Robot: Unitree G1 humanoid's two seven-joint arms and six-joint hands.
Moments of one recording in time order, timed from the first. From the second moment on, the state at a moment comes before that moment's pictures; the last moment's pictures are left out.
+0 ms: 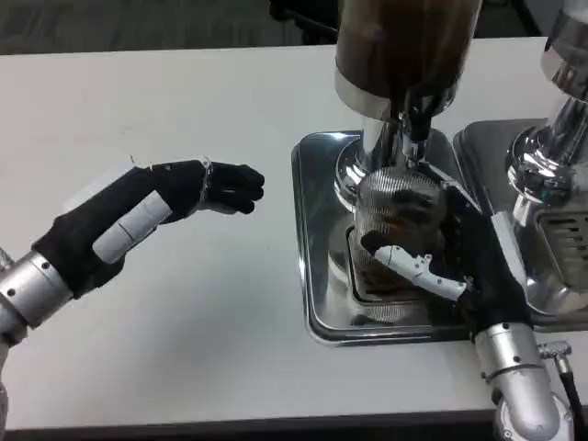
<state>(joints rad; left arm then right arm) -0.40 0.47 0.11 0.77 -0.21 -0.62 -0.89 -0.31 -0.09 0.03 0.89 -0.17 -0.70 -0.12</state>
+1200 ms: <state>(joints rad) -0.39 0.47 0.10 0.77 -0.19 -0.63 -0.89 -0.28 -0.07 0.04 0.88 -0.28 -0.72 -0.41</state>
